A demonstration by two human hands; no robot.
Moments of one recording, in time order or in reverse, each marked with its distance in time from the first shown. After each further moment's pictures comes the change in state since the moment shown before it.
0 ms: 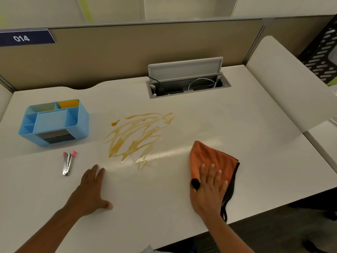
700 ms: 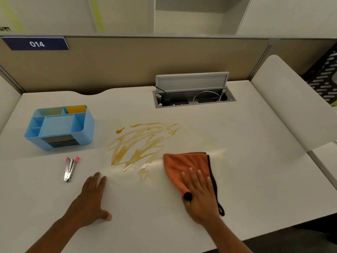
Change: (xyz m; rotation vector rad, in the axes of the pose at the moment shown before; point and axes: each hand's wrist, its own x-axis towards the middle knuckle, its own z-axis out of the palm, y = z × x) left_hand -0.004 -0.009 -0.001 -0.044 -0.005 0.025; right_hand 0.026 -0.017 -0.007 -0.050 0.061 -0.510
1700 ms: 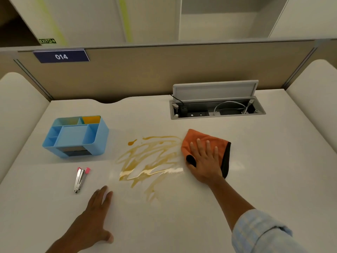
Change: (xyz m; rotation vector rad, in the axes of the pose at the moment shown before) left_hand 0.011 0.004 0.001 0.015 -0.033 -0.077; right_hand 0.223 0.028 -0.030 -0.108 -0.160 -0.113
